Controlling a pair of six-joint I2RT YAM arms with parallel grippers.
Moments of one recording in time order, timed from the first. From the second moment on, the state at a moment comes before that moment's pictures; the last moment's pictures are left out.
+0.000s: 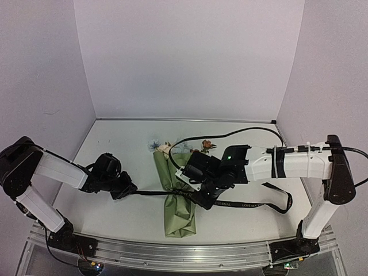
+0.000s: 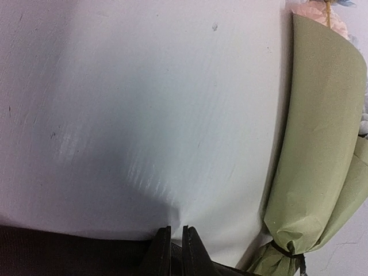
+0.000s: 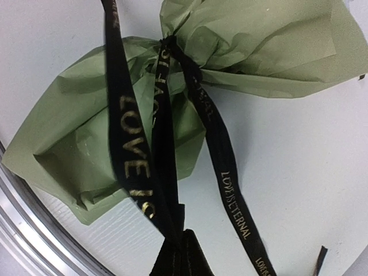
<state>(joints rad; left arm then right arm) -0.58 1.52 0.49 0.17 0.18 -1.12 1.19 1.76 1.36 -0.86 0.23 0.16</state>
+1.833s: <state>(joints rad) -0.65 1.42 0.86 -0.12 0.30 -0.65 0.81 1.25 0.64 -0.86 0.50 1.27</state>
